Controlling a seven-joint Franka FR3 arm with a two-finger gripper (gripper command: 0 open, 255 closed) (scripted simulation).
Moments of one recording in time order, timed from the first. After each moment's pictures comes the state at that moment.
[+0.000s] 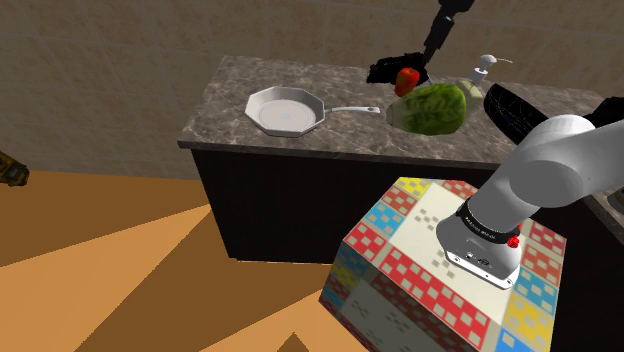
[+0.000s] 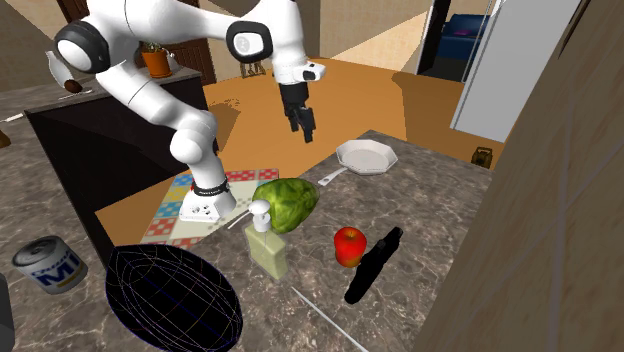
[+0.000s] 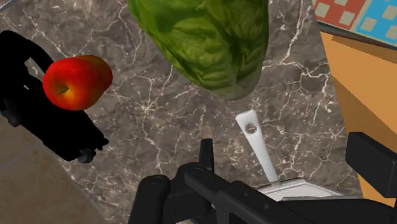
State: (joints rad) arm -0.05 -0.72 -0.25 -2.47 -0.17 1.89 -0.58
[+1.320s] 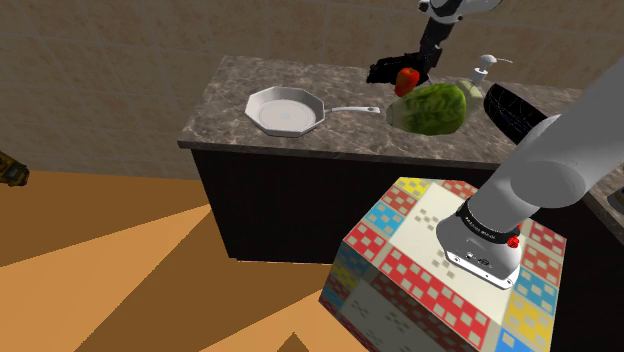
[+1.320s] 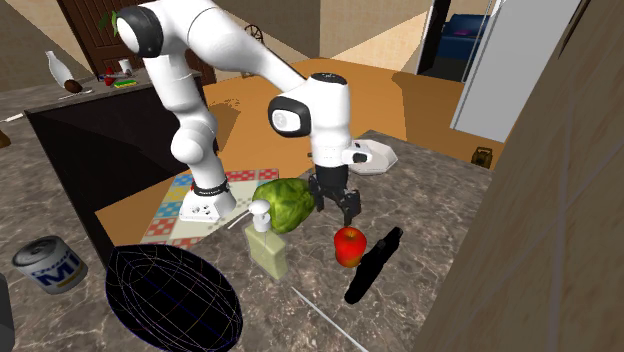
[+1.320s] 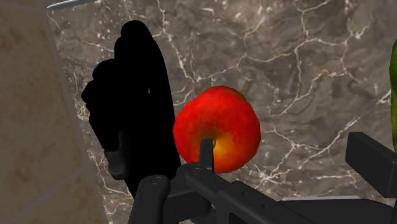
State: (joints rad) arm -0.02 -0.10 -0.66 -2.23 -0.18 2.29 -1.23
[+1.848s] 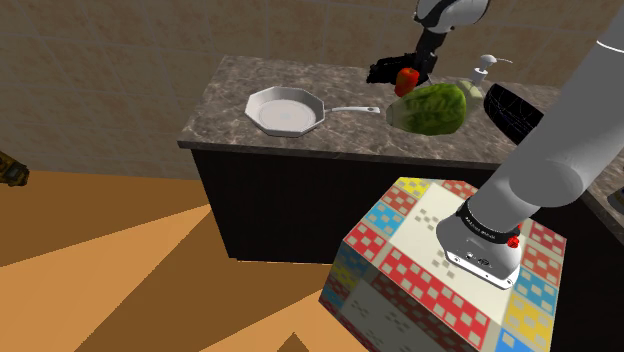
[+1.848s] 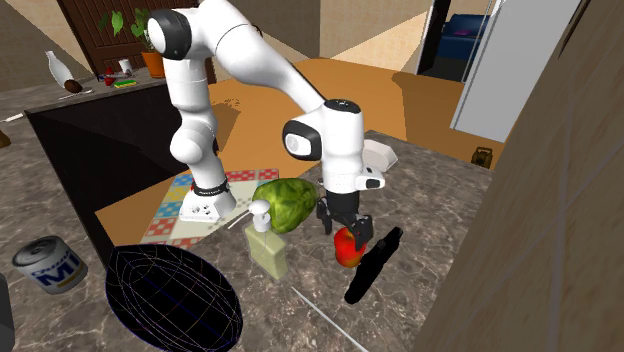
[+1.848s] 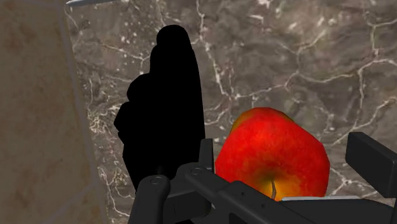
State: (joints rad) arm -0.05 0.12 -0.69 -2.14 -0.02 2.38 -1.43
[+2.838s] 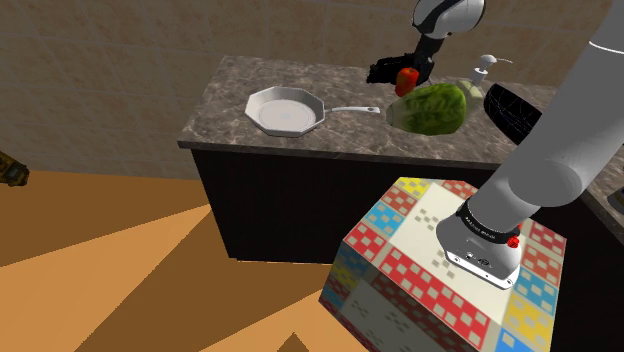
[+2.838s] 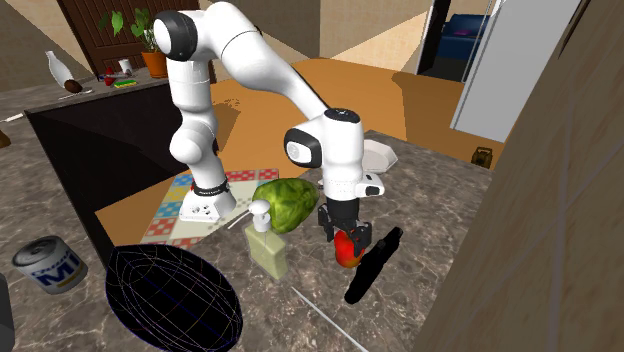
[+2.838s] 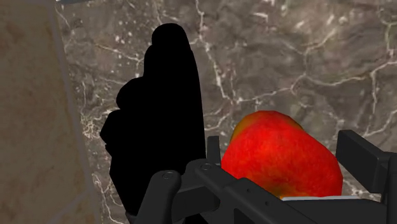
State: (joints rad) arm -0.06 0.16 -0.69 -2.15 0.01 2.43 -1.45
